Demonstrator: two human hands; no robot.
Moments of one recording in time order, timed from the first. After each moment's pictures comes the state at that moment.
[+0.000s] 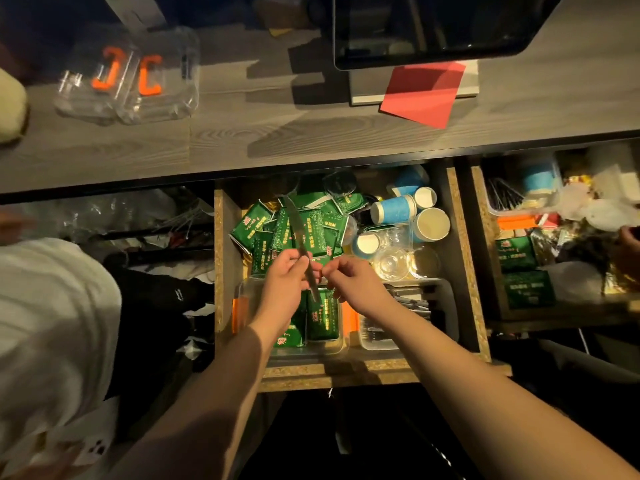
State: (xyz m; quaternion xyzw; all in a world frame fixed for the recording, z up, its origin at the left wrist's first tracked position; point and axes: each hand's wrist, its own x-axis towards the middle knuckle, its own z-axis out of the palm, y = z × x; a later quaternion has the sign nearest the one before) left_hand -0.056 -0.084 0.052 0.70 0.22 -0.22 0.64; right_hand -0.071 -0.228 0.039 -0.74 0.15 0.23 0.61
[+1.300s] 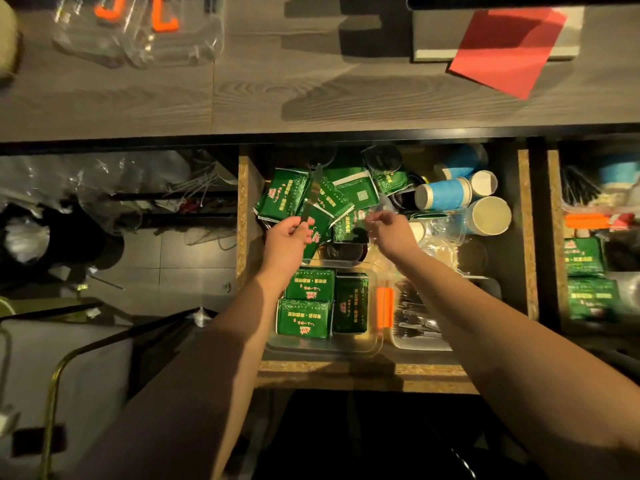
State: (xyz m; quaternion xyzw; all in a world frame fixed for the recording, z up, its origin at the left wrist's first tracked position) left_hand 0.004 -0.026 -0.017 0.77 0.24 -0.21 0.55; right_hand 0.009 -0.219 -0.044 -0.75 0.27 0.24 0.55
